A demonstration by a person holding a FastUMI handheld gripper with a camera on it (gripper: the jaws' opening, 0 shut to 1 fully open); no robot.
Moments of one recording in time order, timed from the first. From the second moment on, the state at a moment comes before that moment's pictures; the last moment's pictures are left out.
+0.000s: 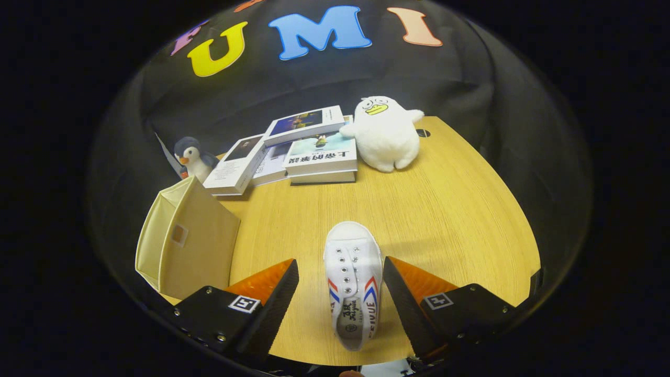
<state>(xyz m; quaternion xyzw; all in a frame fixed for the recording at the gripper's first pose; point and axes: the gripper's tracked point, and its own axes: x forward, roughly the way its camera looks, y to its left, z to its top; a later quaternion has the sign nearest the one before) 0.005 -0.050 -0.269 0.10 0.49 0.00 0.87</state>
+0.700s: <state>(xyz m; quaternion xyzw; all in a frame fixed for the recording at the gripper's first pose) -0.025 -0.081 -0.344 0.10 0.57 -0.03 0.81</state>
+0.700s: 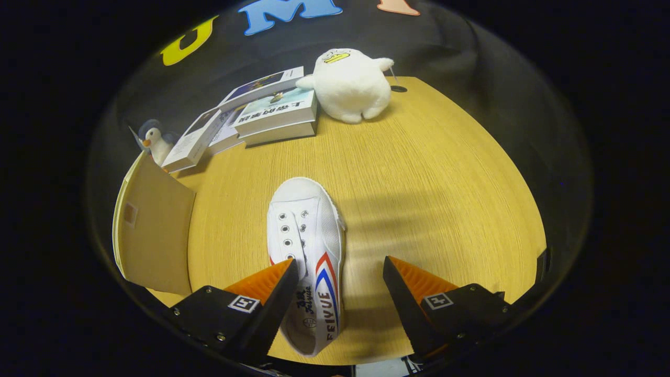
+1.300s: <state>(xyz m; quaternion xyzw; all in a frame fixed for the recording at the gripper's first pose) -0.019 -0.061 -0.362 0.13 0.59 -0.02 0.80</state>
